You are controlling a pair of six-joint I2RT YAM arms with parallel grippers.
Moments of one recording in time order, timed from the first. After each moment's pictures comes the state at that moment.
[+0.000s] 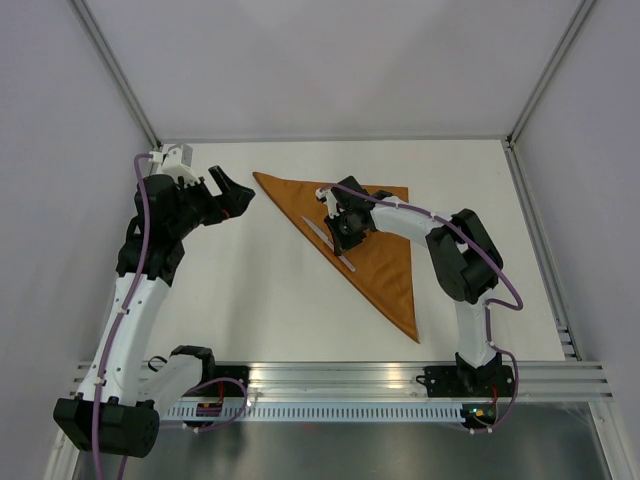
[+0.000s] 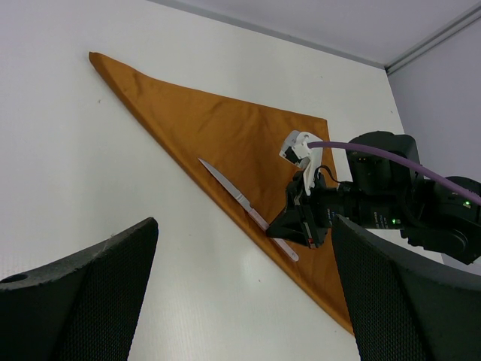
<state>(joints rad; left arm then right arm) -0.10 0.97 1.05 -0.40 0.27 -0.46 0.62 2.05 1.46 -0.53 -0.20 0.09</state>
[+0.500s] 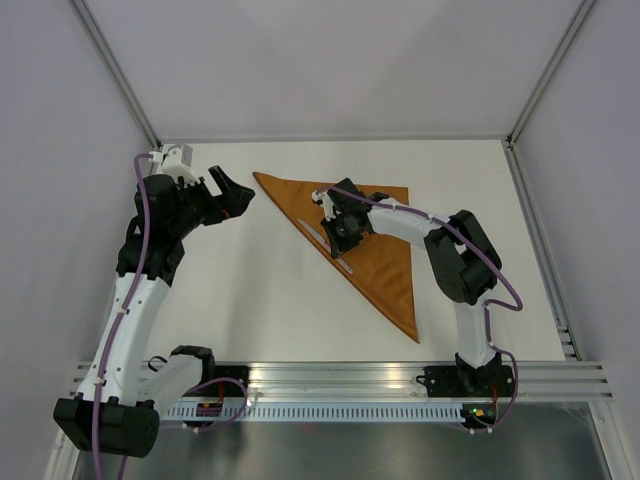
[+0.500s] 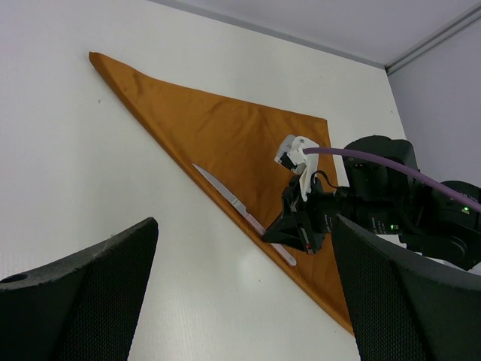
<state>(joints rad) -0.10 0.97 1.05 -0.40 0.27 -0.46 0.64 2.05 1.46 -0.53 -0.21 0.09</state>
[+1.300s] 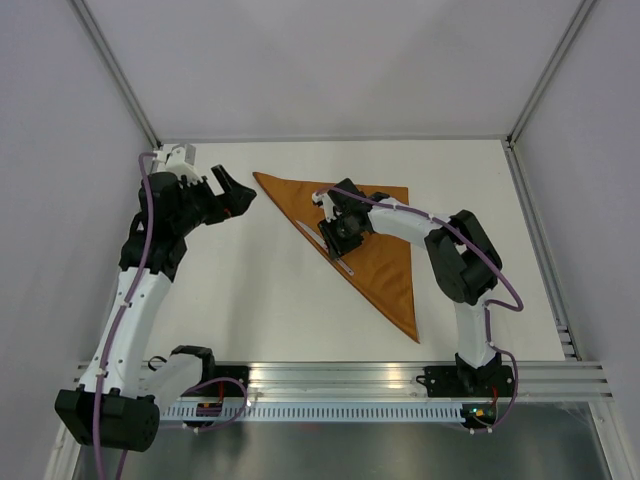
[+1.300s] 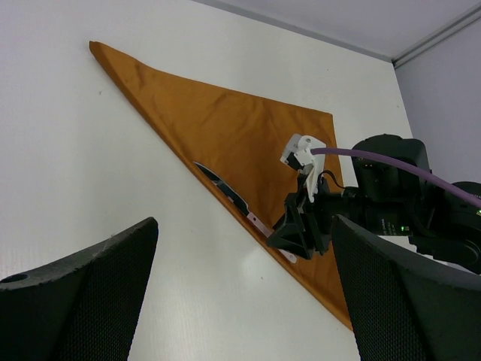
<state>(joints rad) -0.10 1.00 1.05 -0.40 0.27 -0.46 0.65 2.04 1.46 -0.55 -0.23 0.08</state>
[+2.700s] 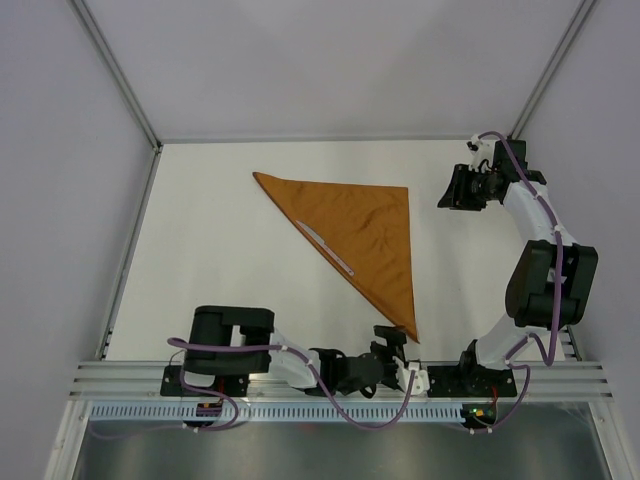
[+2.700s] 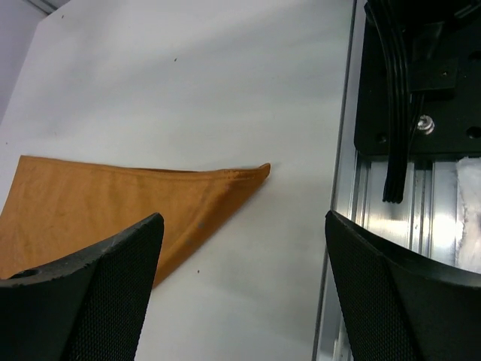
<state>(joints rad) -1.62 1.89 0.74 0.84 -0.45 0.46 -0.16 1.68 1.35 -0.63 -0.48 0.02</state>
